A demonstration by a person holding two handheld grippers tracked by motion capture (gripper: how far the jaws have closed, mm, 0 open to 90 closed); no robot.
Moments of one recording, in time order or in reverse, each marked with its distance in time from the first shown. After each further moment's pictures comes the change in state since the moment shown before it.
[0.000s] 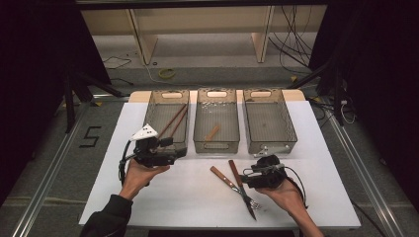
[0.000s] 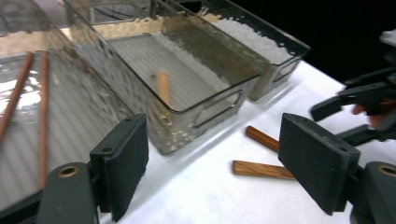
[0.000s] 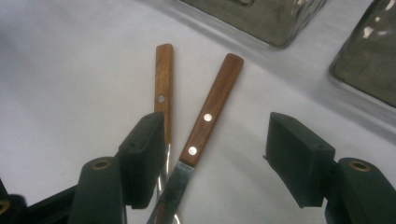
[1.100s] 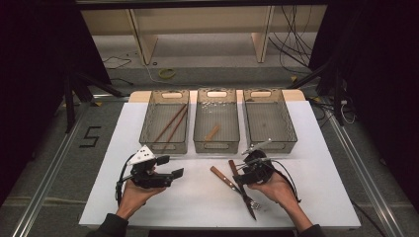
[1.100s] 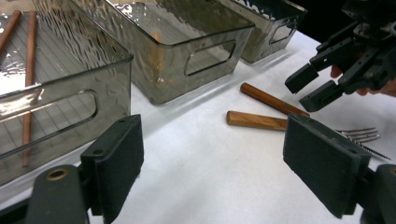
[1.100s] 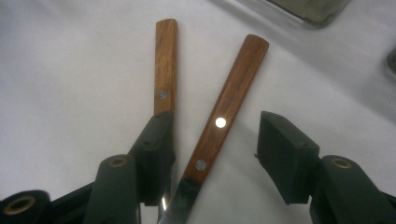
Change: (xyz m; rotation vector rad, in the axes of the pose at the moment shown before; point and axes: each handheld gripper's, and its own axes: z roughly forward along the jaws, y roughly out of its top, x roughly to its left) left arm -0.009 -0.051 -0.012 0.025 0.010 0.024; right arm 0.000 0.018 0.031 0.165 0.045 -0.004
